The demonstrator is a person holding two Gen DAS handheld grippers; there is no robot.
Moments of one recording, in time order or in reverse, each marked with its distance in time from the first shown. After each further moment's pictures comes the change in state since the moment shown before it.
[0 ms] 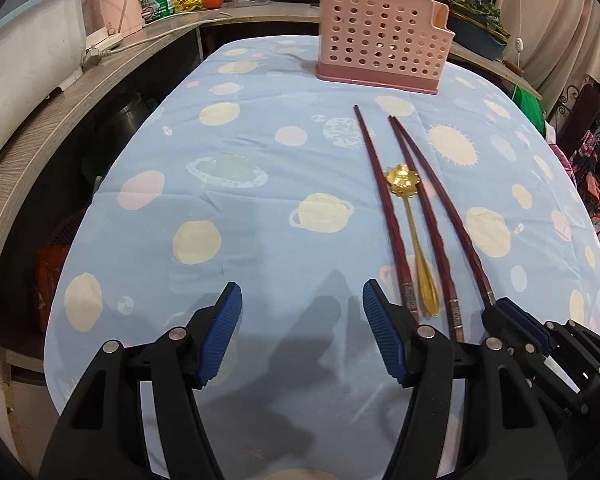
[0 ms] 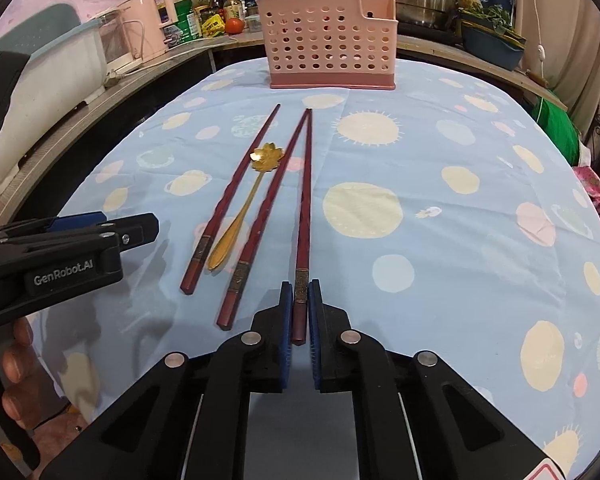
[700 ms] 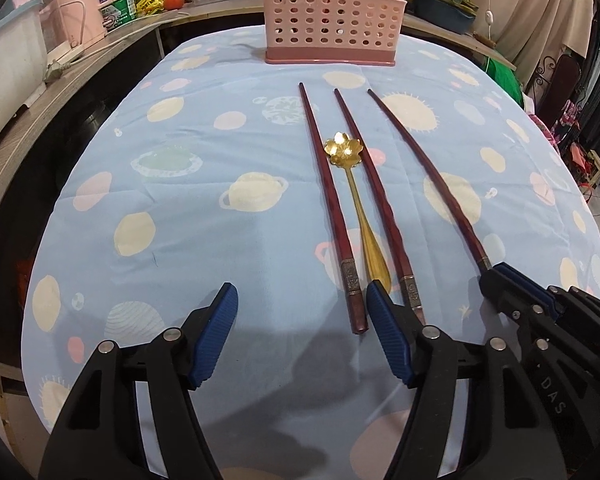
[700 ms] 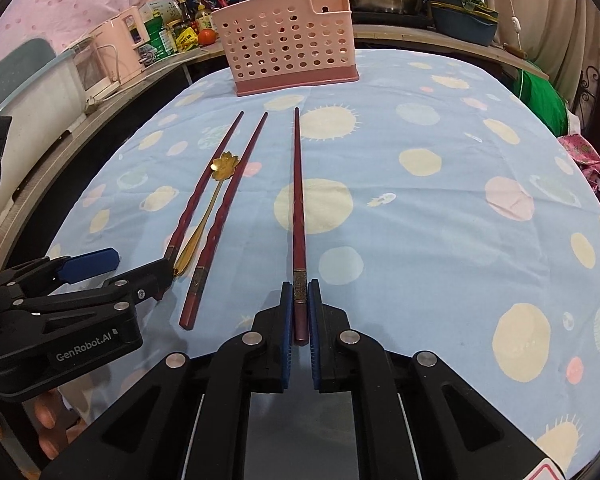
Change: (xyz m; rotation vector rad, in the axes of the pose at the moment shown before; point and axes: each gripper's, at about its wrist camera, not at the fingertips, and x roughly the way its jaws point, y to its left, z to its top) left arm 0.013 -0.034 -0.012 0.088 0.030 -0.038; right arm -0.003 -0.028 -0.002 0.089 0.003 0.014
